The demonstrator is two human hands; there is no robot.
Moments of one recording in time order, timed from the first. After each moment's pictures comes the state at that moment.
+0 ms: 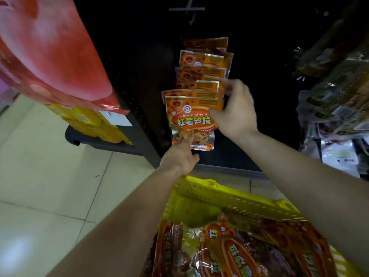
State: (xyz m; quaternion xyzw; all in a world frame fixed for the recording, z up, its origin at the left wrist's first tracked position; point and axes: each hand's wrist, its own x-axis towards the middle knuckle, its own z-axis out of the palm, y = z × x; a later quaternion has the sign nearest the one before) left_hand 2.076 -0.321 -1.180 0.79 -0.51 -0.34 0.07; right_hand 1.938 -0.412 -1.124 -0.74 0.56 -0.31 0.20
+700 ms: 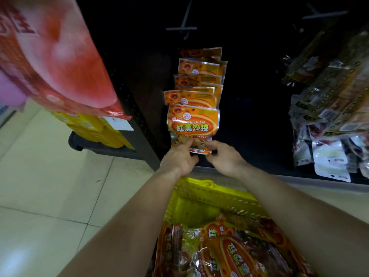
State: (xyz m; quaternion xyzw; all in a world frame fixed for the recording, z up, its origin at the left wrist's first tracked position) left_hand 2.073 -0.318 -1.172 0.78 -0.53 -0.32 0.08; right_hand 1.917 -0.360 -1.175 -0.71 0.53 -0.09 0.45
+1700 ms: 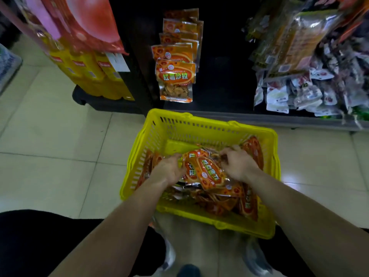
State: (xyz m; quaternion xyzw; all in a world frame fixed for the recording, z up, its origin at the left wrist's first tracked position) left_hand 1.992 -0.083 -1.153 0.76 -0.51 -0.39 -0.03; right_hand 1.762 -0.155 -1.154 -0.74 0.57 0.12 0.33
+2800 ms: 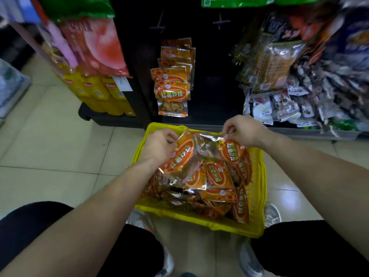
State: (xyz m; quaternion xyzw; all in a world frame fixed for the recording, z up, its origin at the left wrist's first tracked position) left_hand 1.996 -0.119 -1.050 0.77 -0.50 -0.32 0.24; right_hand 1.746 -0.222 -1.023 -0.81 0.52 0.02 0.27
